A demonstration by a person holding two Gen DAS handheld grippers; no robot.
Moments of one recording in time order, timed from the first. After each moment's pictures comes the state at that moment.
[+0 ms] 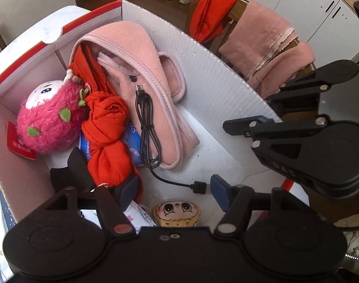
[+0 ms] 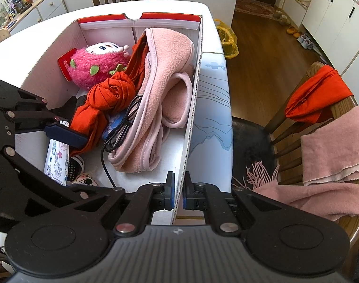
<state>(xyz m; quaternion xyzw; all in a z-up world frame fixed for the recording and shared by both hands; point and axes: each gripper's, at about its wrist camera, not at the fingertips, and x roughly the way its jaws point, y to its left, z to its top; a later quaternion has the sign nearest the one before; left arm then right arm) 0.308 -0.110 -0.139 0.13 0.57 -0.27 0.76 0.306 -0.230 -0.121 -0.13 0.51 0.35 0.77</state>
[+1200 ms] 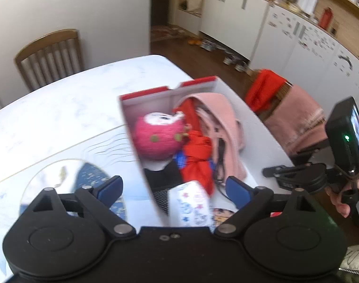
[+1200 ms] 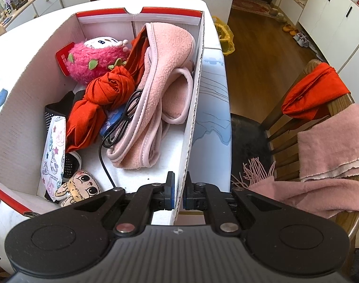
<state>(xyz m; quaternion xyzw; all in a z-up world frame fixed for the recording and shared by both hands) 0.262 -0.015 -0.052 0.03 0.46 -0.13 0.88 0.301 -0.226 -0.124 -0.14 0.52 0.34 0.77</state>
